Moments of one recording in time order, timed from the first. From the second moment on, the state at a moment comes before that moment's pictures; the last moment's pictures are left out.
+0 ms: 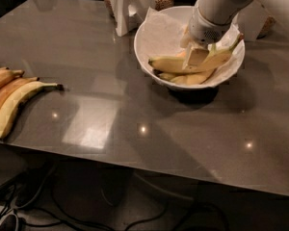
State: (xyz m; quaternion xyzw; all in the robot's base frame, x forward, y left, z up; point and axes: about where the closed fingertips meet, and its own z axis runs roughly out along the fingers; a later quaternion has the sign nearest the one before) arm 0.637 -0.138 0.911 -0.69 0.69 -0.06 0.21
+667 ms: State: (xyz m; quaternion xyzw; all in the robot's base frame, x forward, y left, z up) arm 0.644 -0.150 0.887 -0.69 0.70 -0.06 0.16
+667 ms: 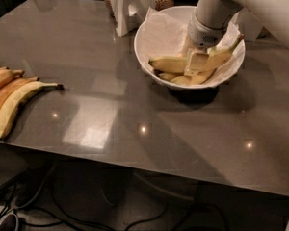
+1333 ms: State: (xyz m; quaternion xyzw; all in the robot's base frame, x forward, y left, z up) arm 0.635 -0.158 0.895 -0.69 0.70 -0.07 0.16
